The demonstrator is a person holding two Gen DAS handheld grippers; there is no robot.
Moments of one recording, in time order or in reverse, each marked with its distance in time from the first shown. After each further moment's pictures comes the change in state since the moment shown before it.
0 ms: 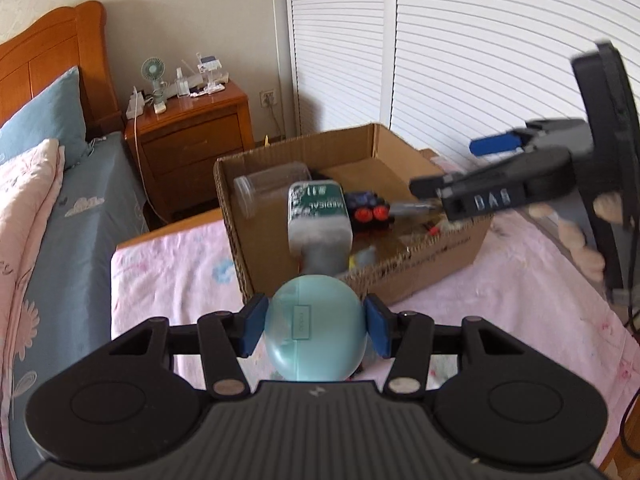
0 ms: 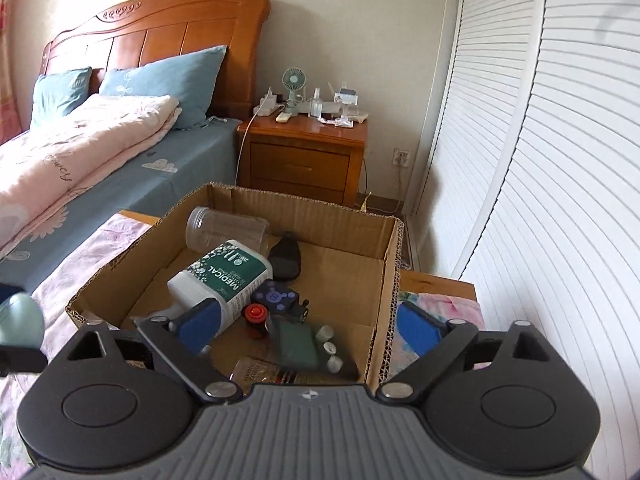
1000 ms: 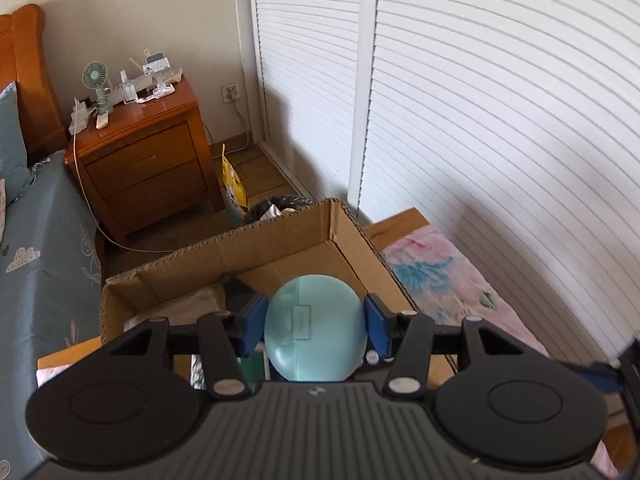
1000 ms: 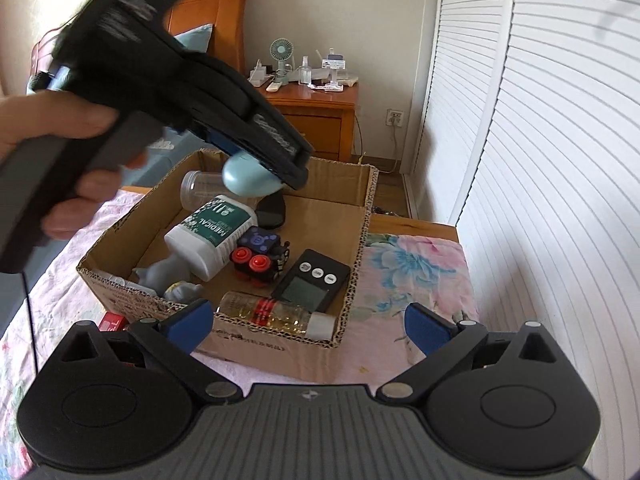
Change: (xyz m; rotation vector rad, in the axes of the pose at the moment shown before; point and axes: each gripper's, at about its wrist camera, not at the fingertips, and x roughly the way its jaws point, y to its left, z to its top) left arm 0.140 -0.061 0.151 0.014 0.087 -0.052; right arm -0.027 -0.033 -0.023 0.090 0.096 0.028
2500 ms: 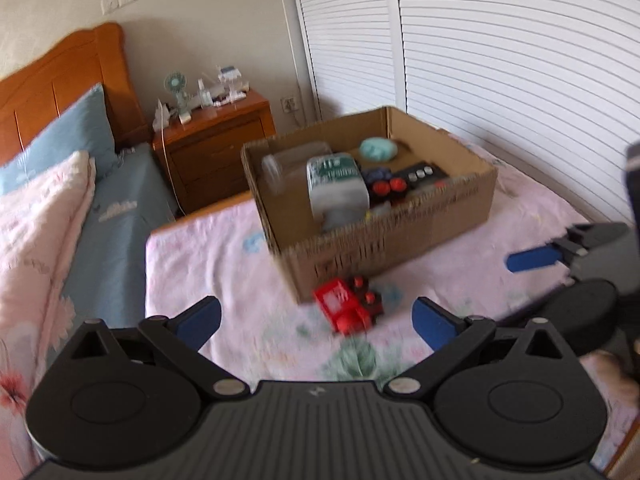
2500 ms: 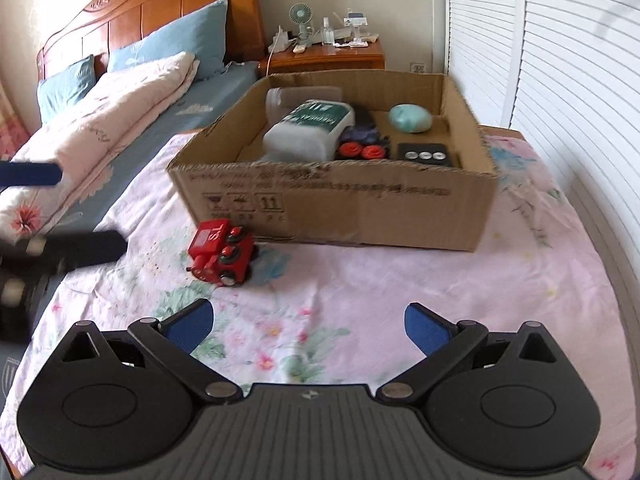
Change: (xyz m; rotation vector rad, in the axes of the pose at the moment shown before) left arm -0.146 0.035 -0.219 0.028 -0.110 0.152; right arm 0.011 0.105 -0.085 0.081 0.077 0.074
